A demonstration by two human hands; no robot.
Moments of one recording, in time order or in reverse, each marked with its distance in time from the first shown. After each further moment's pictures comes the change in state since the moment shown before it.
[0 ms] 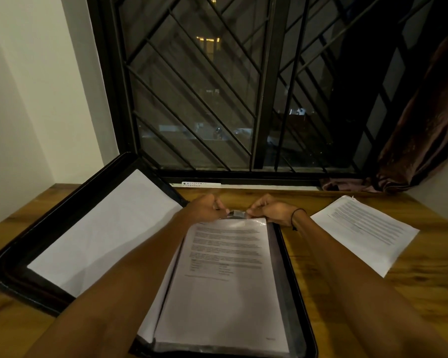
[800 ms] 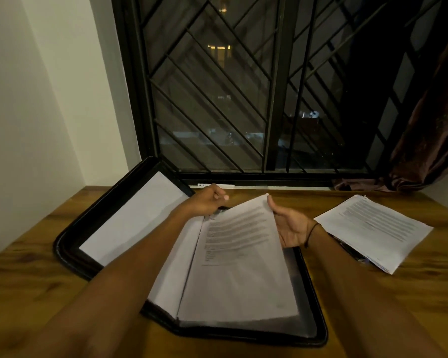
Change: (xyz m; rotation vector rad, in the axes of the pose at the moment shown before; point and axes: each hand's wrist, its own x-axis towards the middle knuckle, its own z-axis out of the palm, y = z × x) left_hand -0.070 0.025 -0.051 -0.085 0.029 -0.015; right_hand -0.068 -0.013 0.039 0.799 -0.300 0.118
